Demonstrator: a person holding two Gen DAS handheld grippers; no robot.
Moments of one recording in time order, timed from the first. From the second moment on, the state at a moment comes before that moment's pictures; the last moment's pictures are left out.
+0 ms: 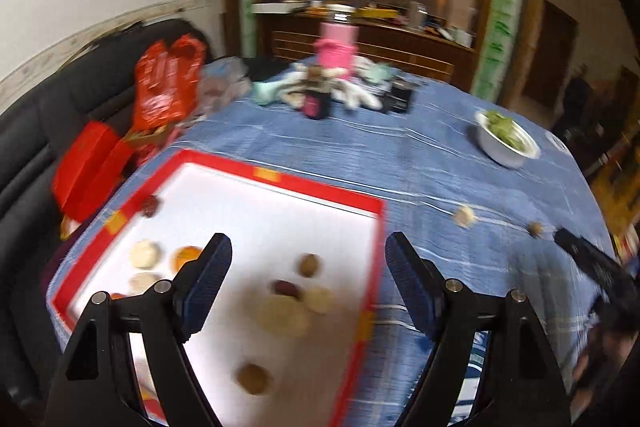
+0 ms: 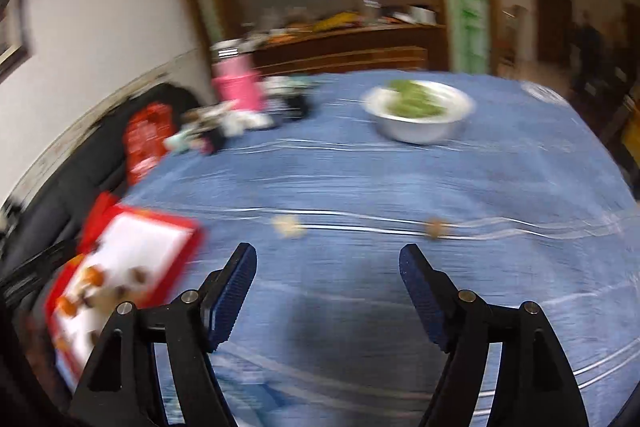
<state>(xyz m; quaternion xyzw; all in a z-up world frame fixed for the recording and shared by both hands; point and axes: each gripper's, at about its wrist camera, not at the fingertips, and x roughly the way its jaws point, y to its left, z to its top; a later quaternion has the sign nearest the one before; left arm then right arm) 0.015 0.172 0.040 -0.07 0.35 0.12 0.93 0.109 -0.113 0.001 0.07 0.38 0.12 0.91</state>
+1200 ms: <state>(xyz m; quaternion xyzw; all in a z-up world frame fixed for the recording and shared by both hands) 0.173 0.027 -0.044 -0.01 0.43 0.09 0.90 0.135 -0.181 -0.030 0.16 0.39 0.12 0.90</state>
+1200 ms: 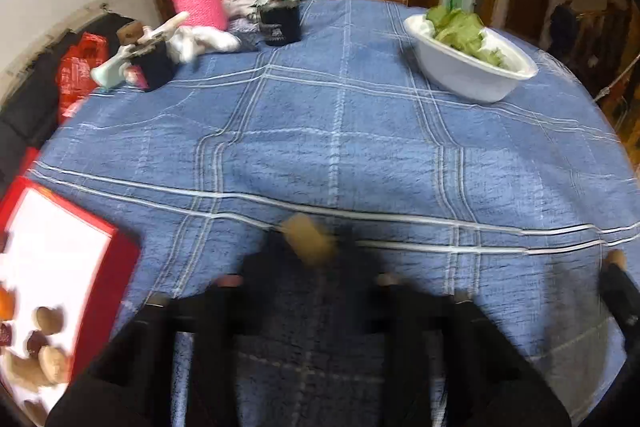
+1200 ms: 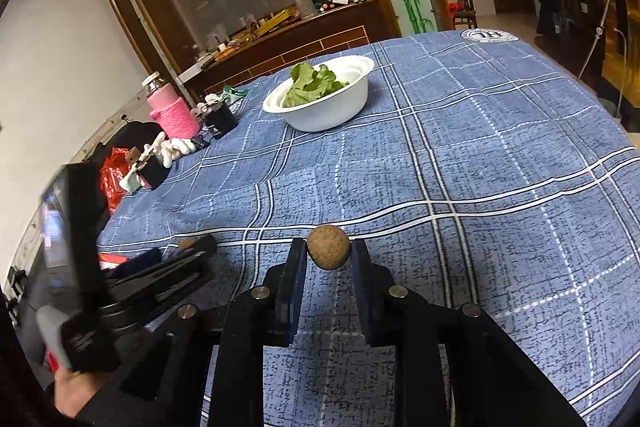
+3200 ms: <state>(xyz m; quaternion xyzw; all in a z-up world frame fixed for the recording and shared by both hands) -0.021 0.091 0.008 -0.04 0.39 0.03 0.92 -0.020 -0.076 -0.002 0.05 0.38 0.17 0.91</state>
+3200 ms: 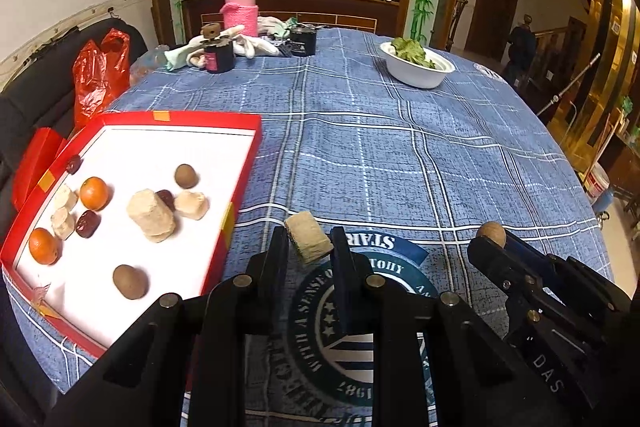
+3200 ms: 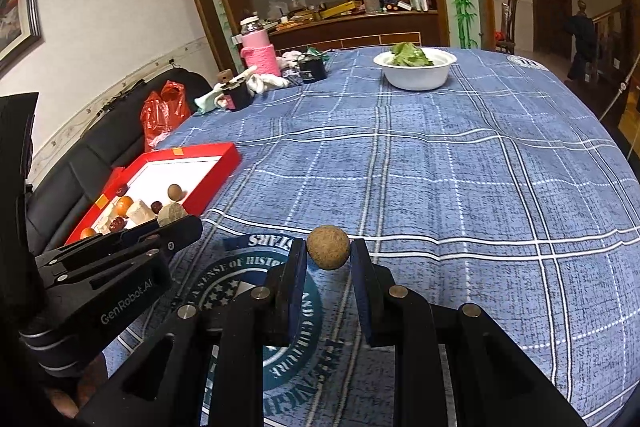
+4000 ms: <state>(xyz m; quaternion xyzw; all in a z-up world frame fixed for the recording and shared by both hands) -0.038 0.200 0.012 -0.09 0.37 0.14 0.91 -0.010 0.031 0.025 0.00 0.35 0.28 0.89</state>
